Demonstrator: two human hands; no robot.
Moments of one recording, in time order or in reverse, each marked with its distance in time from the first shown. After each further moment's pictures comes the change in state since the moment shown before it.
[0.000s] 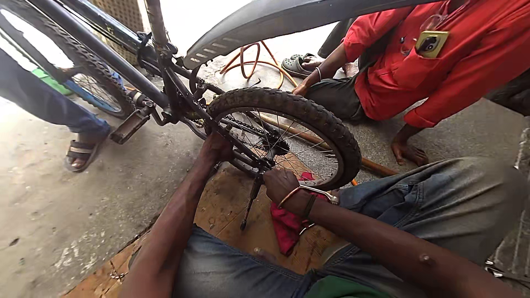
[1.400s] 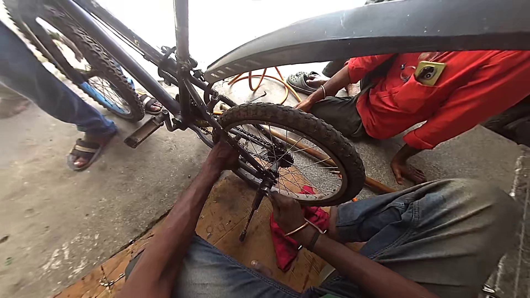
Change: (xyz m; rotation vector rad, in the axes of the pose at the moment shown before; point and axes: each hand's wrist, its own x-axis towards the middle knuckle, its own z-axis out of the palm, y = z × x) left_hand -0.001 0.006 -0.006 -0.034 -0.038 0.001; right_hand 0.009 0.028 0.118 0.449 0.582 -0.066
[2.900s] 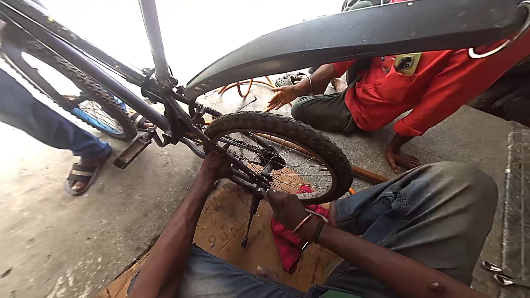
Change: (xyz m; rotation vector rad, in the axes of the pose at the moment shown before) left_hand 0.000 -0.006 0.010 0.040 -0.004 -0.017; right_hand 0.019 -0.014 -0.039 -0.126 -0.244 -0.022
